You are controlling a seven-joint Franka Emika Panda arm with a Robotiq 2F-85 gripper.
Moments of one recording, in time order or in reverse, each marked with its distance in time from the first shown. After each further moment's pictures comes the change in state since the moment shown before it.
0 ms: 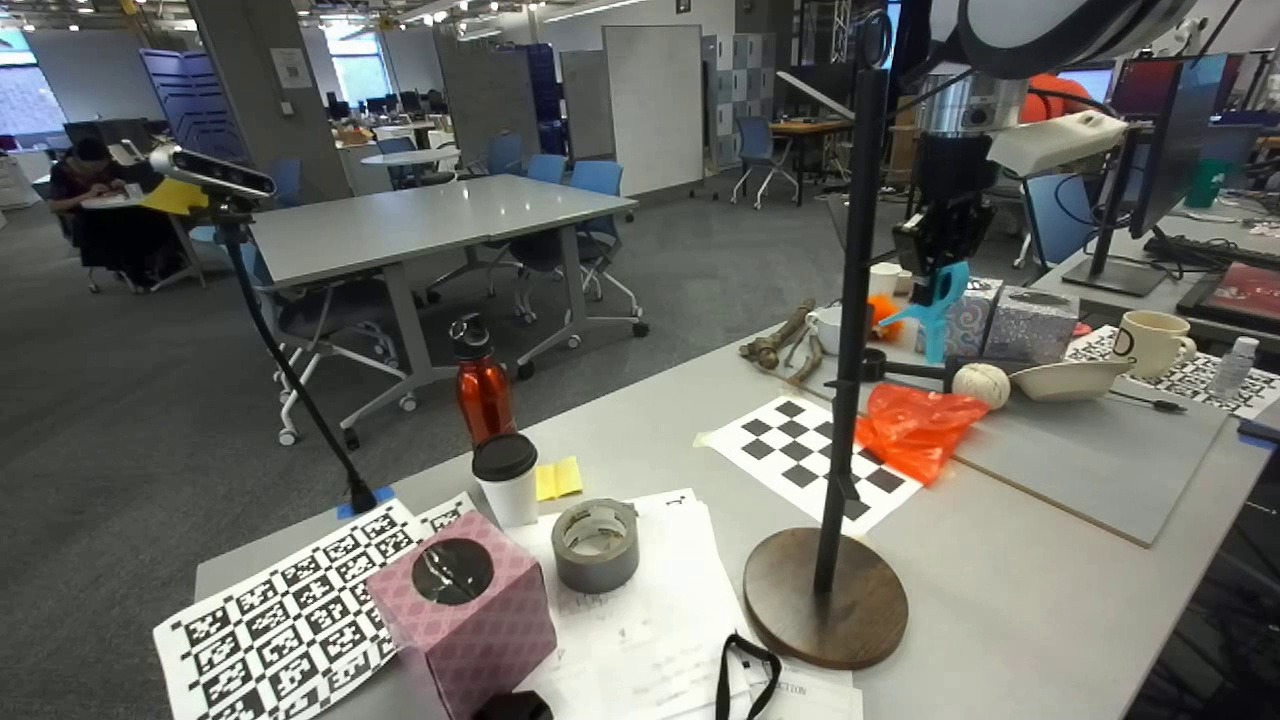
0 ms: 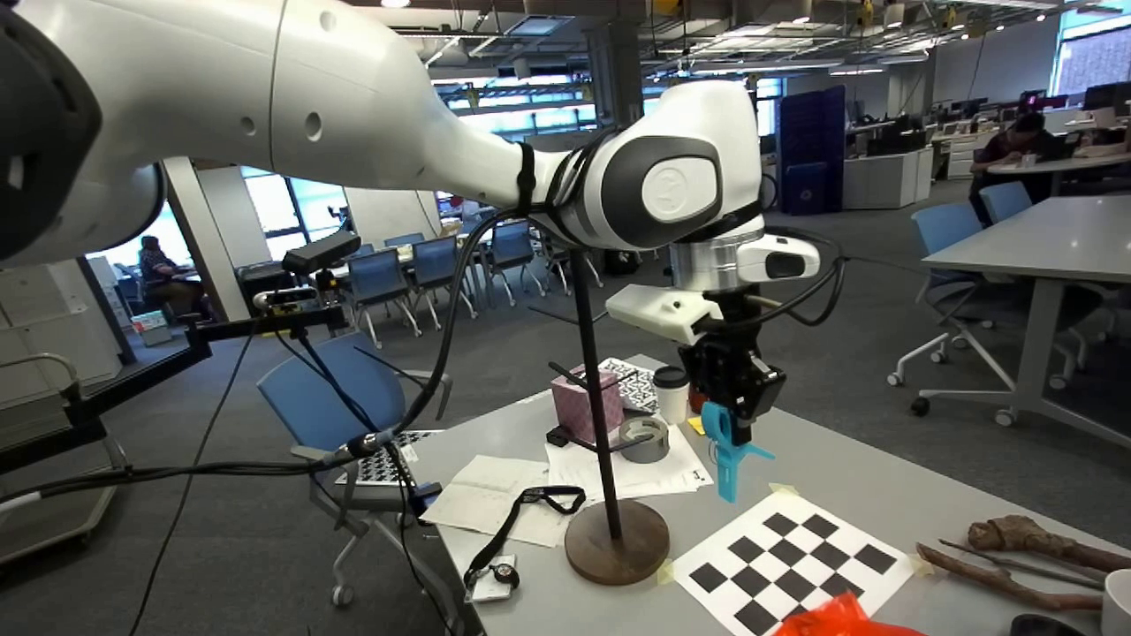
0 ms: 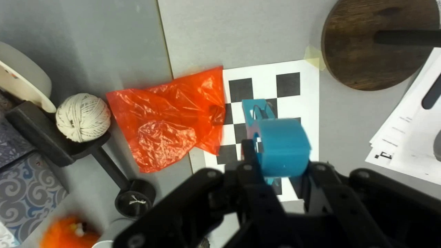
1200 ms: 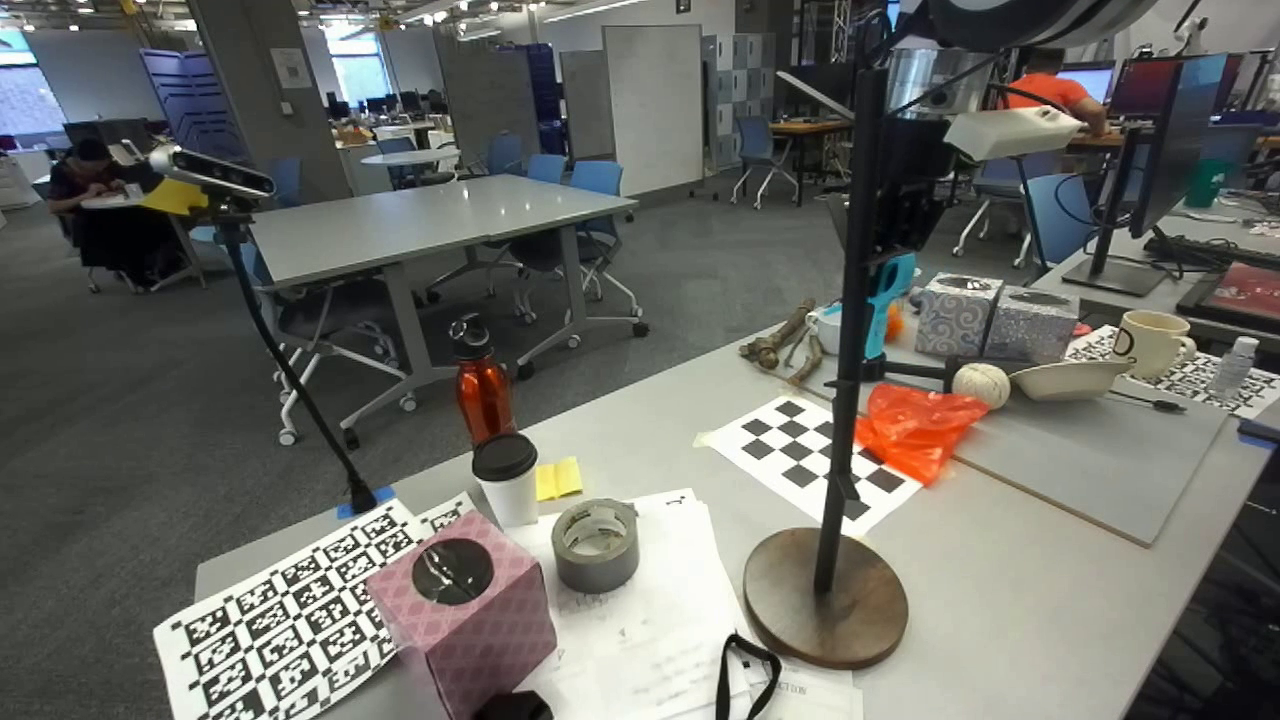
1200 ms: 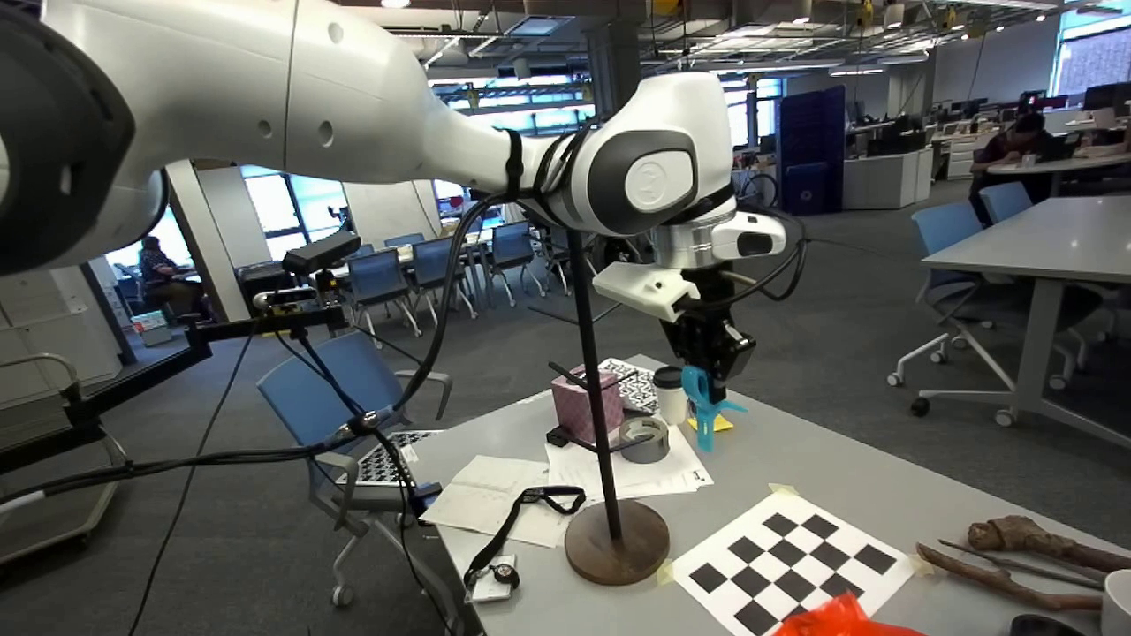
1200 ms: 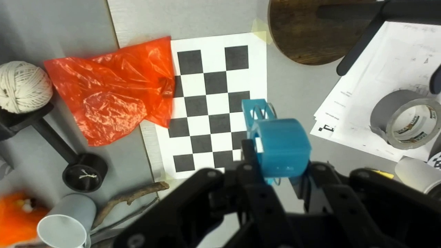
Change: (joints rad) arm 0.012 0.015 0.058 0.051 0.064 0.038 0.001
